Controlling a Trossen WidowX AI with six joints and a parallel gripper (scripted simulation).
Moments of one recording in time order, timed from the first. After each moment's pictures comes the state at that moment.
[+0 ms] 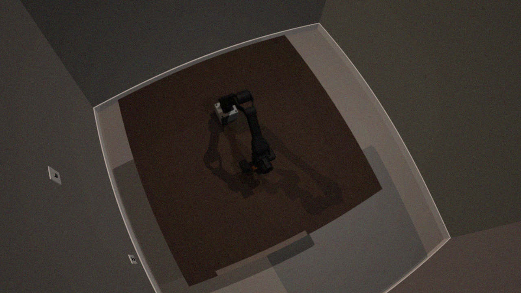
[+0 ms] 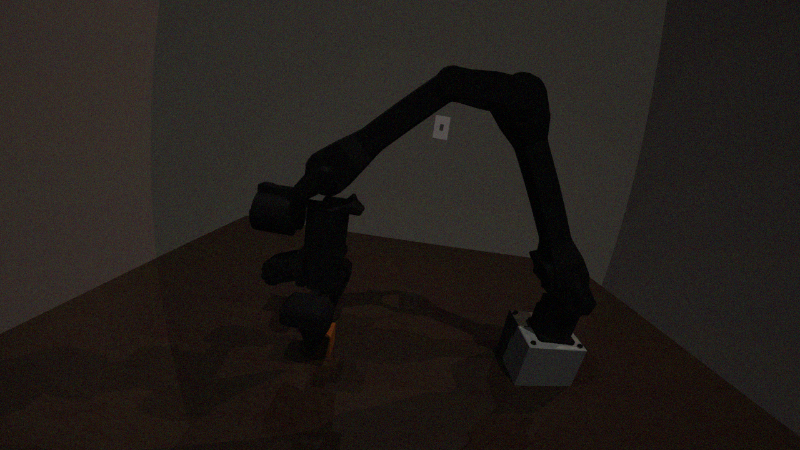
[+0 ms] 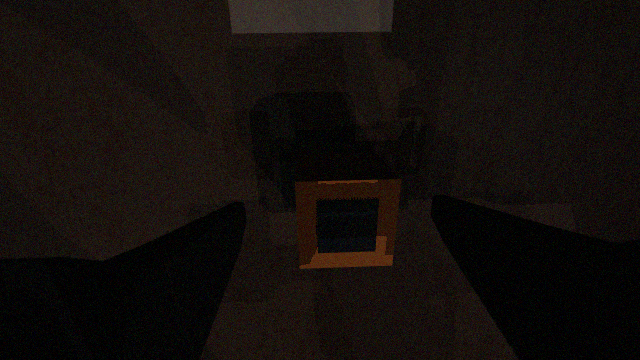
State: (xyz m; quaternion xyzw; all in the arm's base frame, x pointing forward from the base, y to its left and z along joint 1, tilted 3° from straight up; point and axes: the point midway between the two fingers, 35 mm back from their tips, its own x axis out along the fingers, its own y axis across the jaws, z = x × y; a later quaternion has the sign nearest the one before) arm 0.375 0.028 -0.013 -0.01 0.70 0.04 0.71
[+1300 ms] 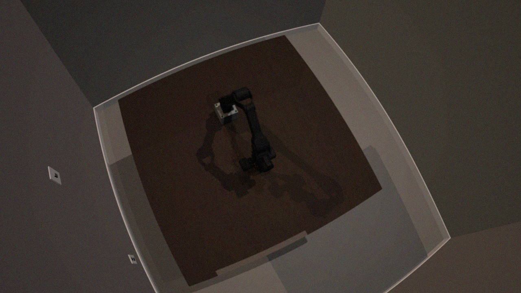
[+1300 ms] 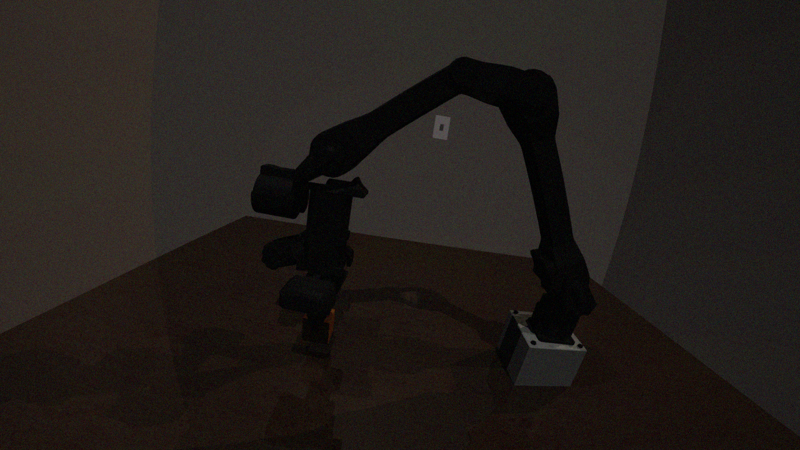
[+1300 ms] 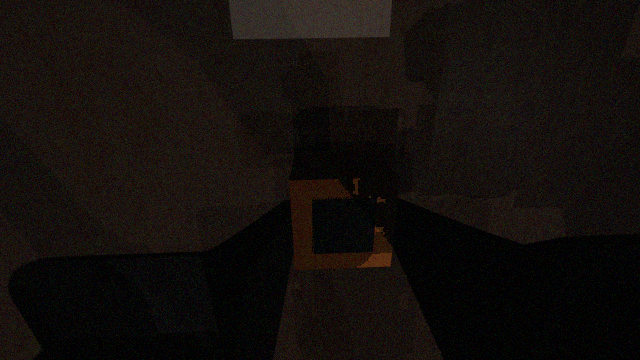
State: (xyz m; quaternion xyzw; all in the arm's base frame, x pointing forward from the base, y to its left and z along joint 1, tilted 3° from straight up) arm 0.375 0.027 0.010 0.00 0.70 0.03 0.72
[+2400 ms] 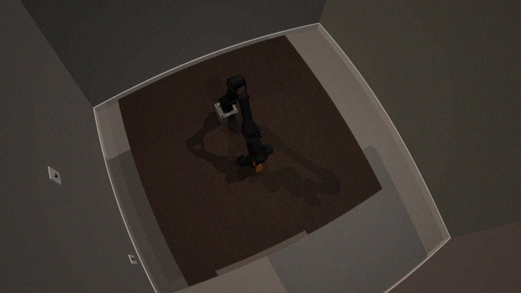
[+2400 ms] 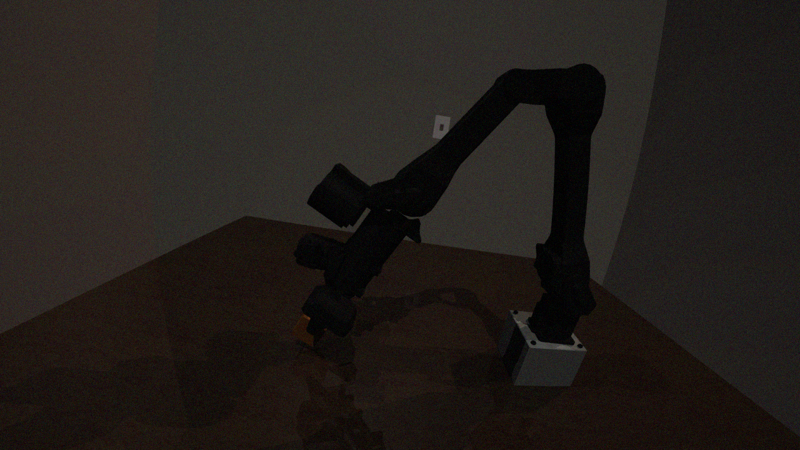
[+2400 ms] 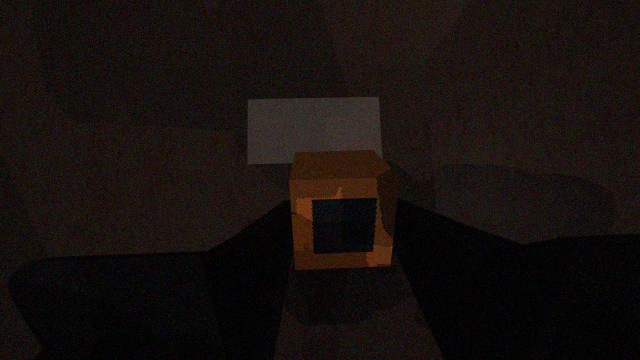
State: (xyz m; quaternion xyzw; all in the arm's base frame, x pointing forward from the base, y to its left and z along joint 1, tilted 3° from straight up) arm 0.369 0.027 0.001 0.00 0.51 0.04 0.86
